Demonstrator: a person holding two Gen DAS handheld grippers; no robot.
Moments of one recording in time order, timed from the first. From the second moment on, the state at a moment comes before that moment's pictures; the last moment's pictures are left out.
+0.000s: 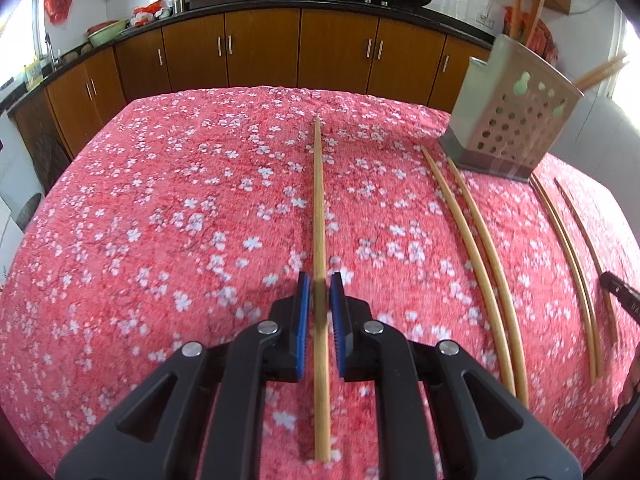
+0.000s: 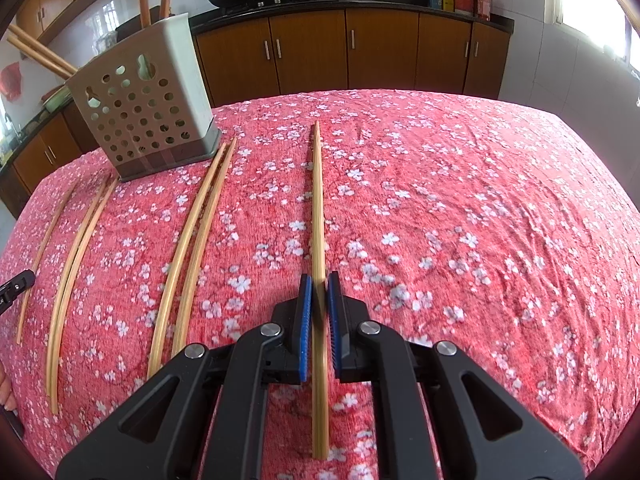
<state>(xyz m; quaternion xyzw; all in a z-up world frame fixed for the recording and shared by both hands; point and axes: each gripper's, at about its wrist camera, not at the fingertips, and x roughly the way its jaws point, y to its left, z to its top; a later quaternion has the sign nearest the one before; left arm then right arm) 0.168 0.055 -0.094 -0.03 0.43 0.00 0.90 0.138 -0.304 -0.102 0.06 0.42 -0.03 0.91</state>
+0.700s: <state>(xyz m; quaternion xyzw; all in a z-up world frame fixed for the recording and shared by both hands) 0.142 0.057 -0.038 -0.02 0.36 -0.01 0.93 0.109 -0.317 -0.041 0.09 0.33 -0.03 0.94</state>
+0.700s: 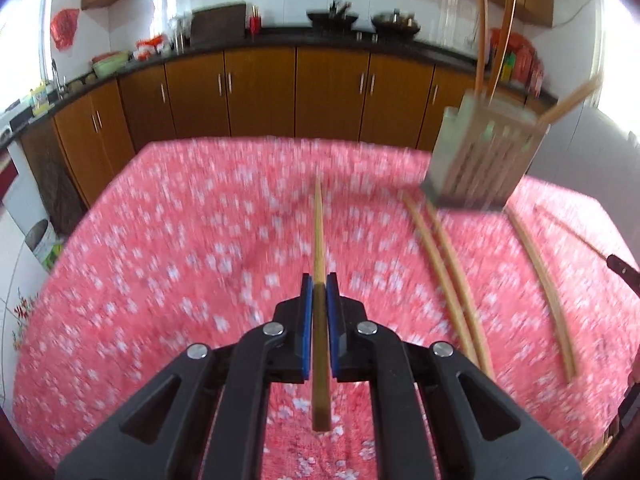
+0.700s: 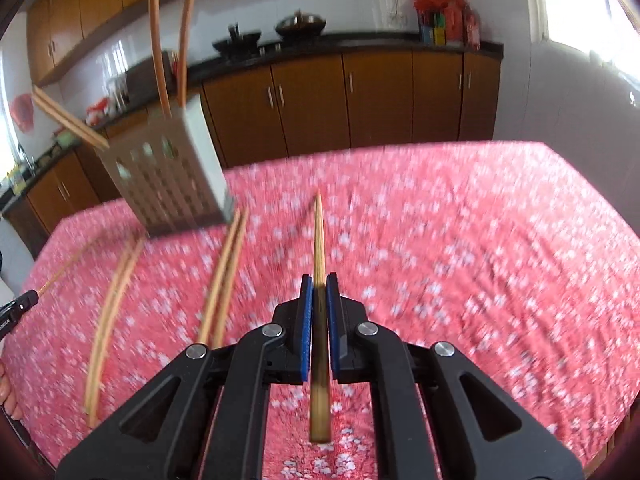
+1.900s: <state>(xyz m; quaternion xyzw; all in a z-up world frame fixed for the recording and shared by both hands) 0.153 -0.029 0.174 -0.07 0.12 -0.14 0.98 0.120 -0.278 0.140 0.14 0.07 0.09 0.98</state>
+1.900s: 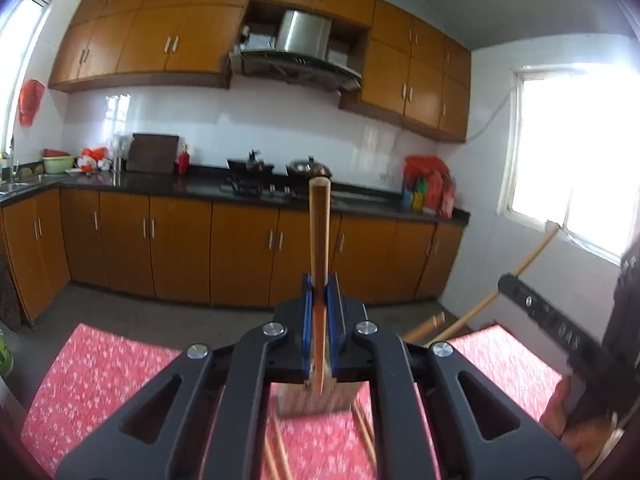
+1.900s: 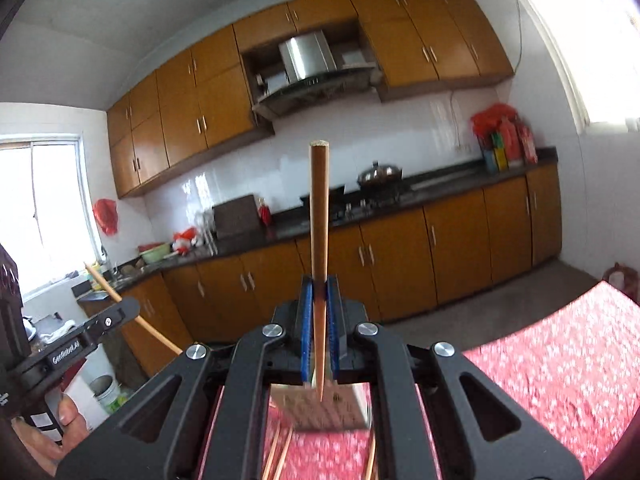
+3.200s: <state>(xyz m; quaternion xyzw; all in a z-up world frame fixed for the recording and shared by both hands) 0.155 0.025 0.104 -0.07 0.16 -0.03 0.98 0.122 -0.306 0.068 0.11 0.19 0.00 0.98</state>
